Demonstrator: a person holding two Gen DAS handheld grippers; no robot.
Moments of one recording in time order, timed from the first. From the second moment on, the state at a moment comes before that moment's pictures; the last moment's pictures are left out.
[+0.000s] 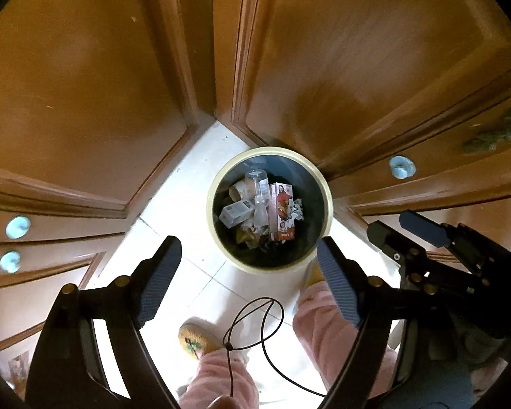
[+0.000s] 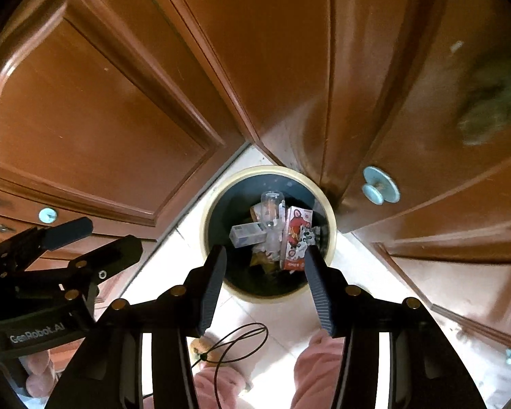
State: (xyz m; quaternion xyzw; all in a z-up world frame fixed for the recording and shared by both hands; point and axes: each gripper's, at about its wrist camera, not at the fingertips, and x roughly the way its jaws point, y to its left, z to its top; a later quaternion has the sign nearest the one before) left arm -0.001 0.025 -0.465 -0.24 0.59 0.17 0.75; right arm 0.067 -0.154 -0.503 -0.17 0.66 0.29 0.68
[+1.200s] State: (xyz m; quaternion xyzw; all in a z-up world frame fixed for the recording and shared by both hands) left arm -0.019 -0.030 -0.027 -0.12 0.44 0.15 0.88; right arm 0.069 -0.175 0.030 -0.08 0.48 0.27 0.83
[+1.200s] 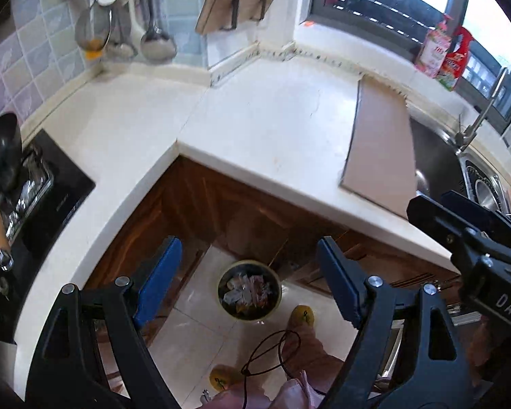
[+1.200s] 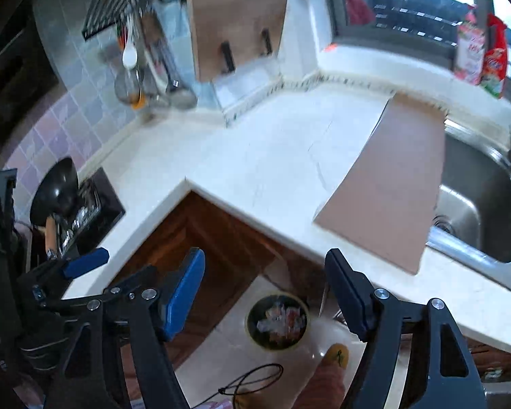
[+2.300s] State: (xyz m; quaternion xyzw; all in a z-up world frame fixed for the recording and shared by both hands) left arm 0.004 -0.084 0.082 -0.06 0.34 0.09 0.93; right arm 0.046 -0.230 0.201 -0.05 0.35 0.21 0.91
